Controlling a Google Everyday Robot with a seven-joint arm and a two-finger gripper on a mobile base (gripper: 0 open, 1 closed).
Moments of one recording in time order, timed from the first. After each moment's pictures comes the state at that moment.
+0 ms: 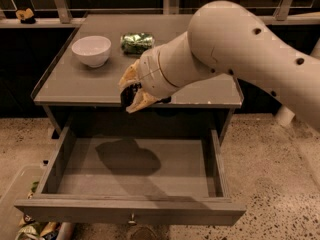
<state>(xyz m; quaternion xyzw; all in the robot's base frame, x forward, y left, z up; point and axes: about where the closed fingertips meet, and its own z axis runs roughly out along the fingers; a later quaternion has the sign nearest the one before) 0.525 0.056 0.912 -0.81 0.40 -0.03 0.43</state>
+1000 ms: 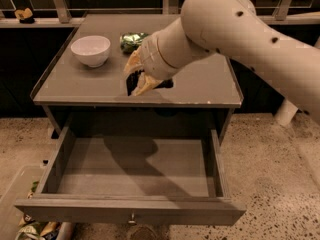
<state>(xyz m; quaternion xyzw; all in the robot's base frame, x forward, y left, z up) 0.578 0.044 0.909 -0.81 0.42 -0.04 0.41</state>
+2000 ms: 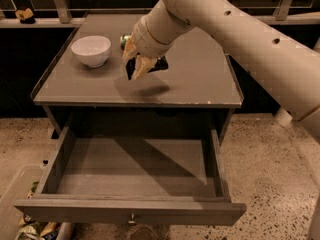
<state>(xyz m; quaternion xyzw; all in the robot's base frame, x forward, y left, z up) 0.660 0.059 0.902 -0.85 0.40 -0.05 0.35</state>
